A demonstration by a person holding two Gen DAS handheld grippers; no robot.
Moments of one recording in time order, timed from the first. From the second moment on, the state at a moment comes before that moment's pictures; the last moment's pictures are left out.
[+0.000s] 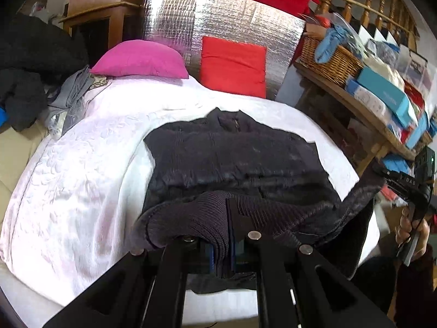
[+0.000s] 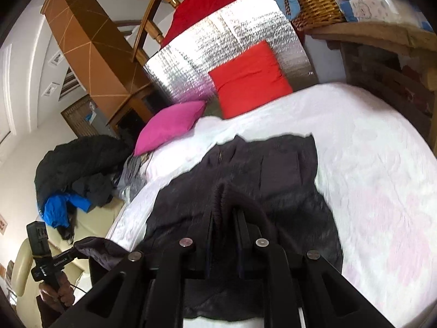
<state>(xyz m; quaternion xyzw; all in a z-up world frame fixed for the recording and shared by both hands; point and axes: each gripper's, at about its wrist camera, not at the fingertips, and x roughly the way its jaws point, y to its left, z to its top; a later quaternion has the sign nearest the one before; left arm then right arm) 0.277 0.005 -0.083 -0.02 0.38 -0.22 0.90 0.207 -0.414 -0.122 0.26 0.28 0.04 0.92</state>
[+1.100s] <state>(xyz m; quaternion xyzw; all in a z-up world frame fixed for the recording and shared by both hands) 0.340 0.125 -0.196 -0.28 0.45 -0.19 0.83 0.288 -0.408 -0.254 0.23 0.50 0.12 0.82</state>
